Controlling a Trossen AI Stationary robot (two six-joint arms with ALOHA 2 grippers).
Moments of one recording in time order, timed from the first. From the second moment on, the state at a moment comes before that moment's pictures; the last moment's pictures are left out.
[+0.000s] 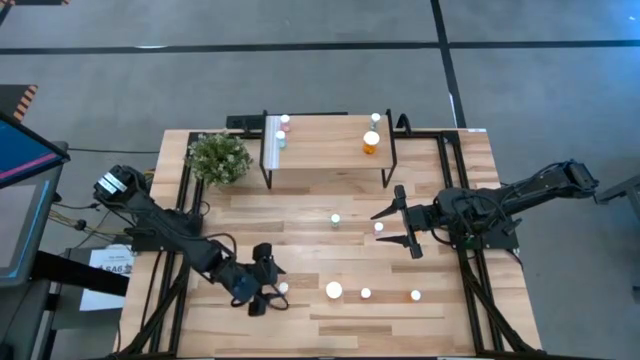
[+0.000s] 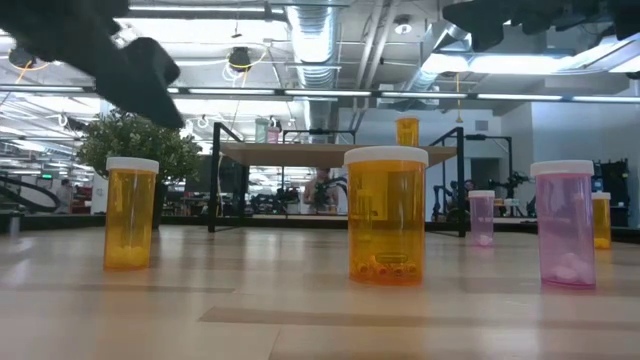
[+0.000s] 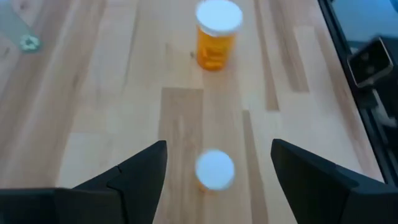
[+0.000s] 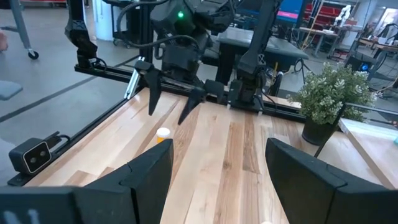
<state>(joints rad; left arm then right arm) -0.63 1.47 0.80 -0.15 -0.37 -0.52 0.21 0.84 0.47 0.27 0.03 -0.14</state>
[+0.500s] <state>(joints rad) -0.67 1.61 0.80 -0.13 -0.42 -0.53 0.21 0.84 0.47 0.27 0.03 -0.14</state>
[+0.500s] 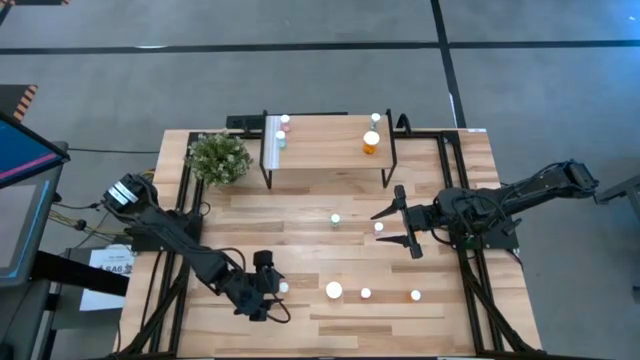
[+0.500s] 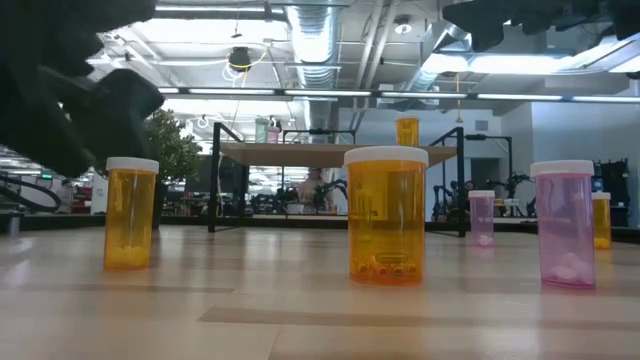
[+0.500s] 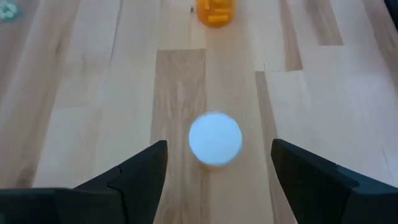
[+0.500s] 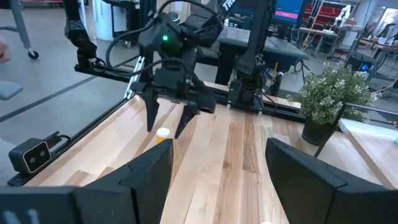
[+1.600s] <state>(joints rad) -0.62 1.57 0.80 -0.09 -0.41 -0.44 0.21 0.84 0.47 0.27 0.03 -0.14</state>
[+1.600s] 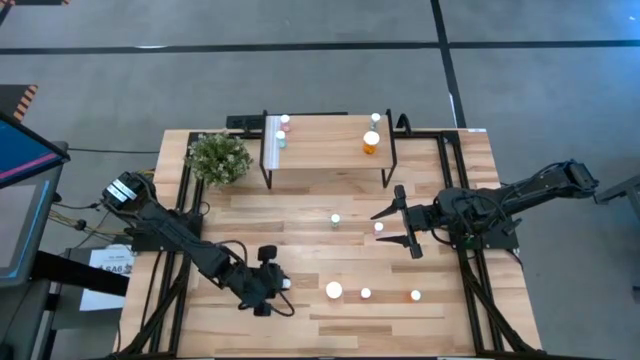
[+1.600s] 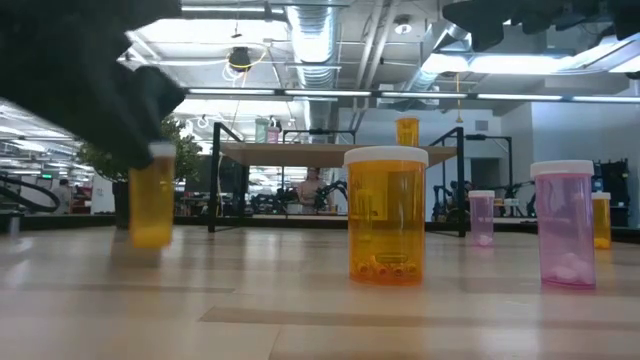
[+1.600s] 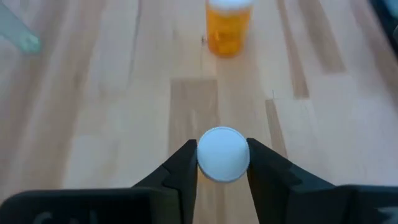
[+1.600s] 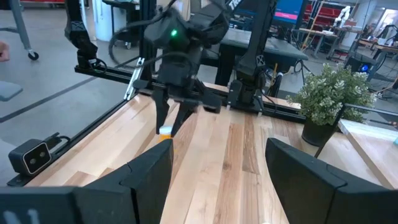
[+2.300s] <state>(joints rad) -0.03 0.92 0.80 -0.21 -0.55 -0.04 0.21 0.84 0.47 0.28 0.03 -0.10</state>
